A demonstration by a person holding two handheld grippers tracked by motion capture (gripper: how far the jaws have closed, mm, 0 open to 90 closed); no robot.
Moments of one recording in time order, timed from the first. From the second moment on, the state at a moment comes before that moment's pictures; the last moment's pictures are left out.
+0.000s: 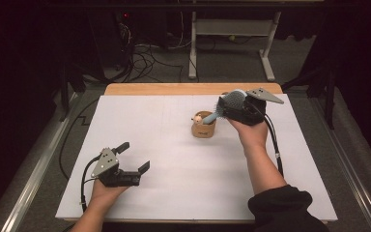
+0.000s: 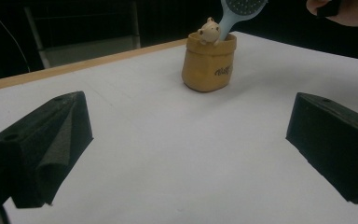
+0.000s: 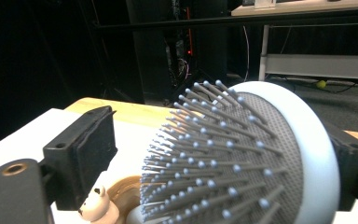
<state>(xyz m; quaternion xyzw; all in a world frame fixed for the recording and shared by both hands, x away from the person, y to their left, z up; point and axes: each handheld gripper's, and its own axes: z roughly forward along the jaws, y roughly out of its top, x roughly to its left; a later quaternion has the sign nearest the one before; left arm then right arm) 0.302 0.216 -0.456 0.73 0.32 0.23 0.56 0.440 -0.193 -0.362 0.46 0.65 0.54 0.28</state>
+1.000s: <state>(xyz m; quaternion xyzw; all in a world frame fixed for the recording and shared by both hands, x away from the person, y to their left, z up) 0.303 0.217 -0.456 0.72 0.33 0.23 0.56 0.434 -0.199 -0.357 0.44 0.67 0.52 0.29</state>
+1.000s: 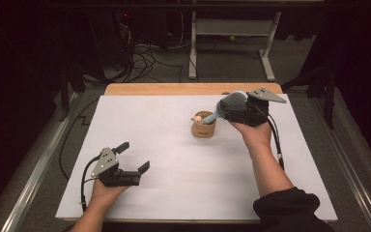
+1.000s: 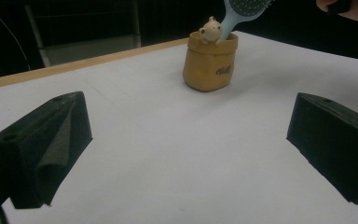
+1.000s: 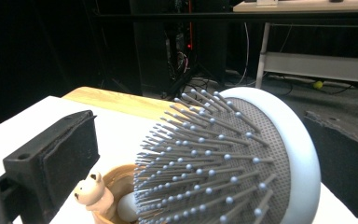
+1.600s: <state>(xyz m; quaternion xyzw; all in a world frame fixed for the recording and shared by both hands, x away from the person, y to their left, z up) 0.305 0.221 -0.457 0.72 0.33 0.23 0.56 0.407 -0.211 -0.380 0.43 0.68 0.51 0.29</state>
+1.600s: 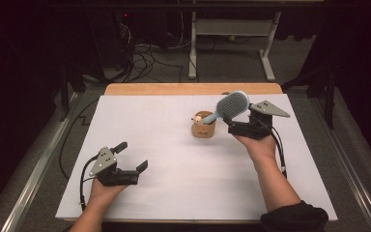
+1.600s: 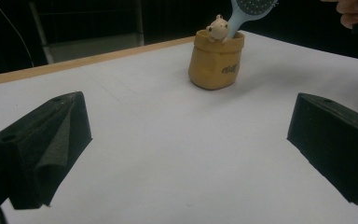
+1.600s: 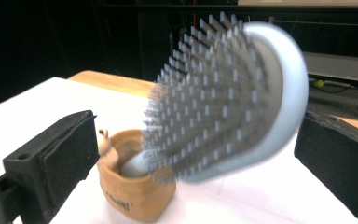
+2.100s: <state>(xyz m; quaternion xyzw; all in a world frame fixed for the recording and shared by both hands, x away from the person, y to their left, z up) 0.305 0.229 -0.456 0.72 0.34 0.23 0.56 0.374 -0.228 -0.422 0.43 0.69 0.51 0.28</state>
